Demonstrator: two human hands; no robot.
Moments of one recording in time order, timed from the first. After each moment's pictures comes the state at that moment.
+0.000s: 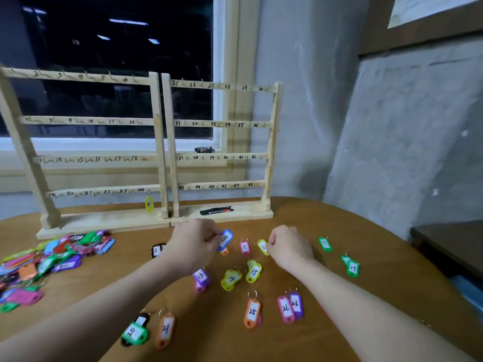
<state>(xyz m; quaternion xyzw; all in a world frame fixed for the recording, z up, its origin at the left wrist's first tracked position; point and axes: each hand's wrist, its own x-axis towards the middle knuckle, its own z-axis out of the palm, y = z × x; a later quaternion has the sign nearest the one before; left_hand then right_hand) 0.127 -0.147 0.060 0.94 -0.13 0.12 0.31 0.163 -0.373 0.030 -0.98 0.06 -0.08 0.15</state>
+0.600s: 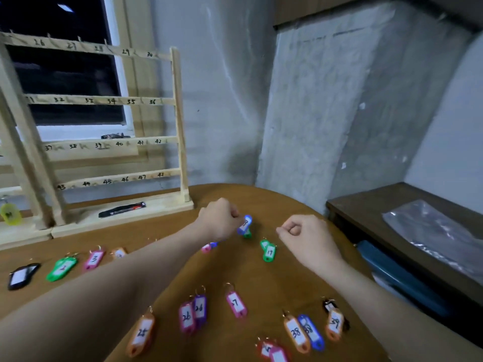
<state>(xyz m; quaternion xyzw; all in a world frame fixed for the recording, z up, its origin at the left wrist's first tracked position) 0.212 -0.379 0.049 0.94 -0.20 -0.03 0.28 0.092 -0.558 0.049 -0.92 0.14 -0.19 0.31</state>
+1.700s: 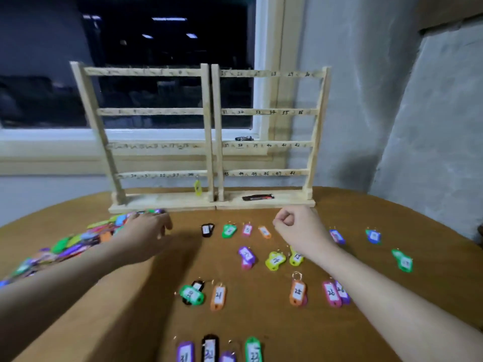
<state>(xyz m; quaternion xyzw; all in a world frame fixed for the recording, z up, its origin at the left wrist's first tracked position) 0.100 0.032 0.046 1.00 -0.02 0.08 0.01 0.125 -0.314 0.057 -0.92 -0.07 -0.11 0.37</state>
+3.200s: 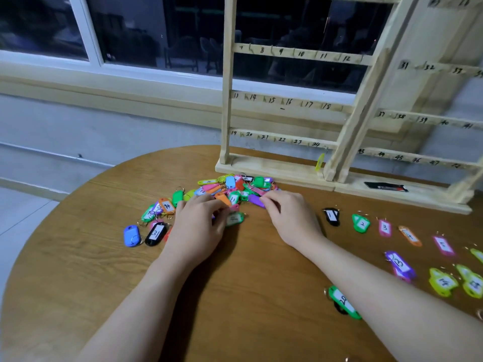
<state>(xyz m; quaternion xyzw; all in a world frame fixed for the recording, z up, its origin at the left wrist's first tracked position) 0.041 0.151 -0.016 0.94 0.07 0.26 0.22 0.151 -0.034 -0.010 -0.89 -0.31 -0.12 0.31</state>
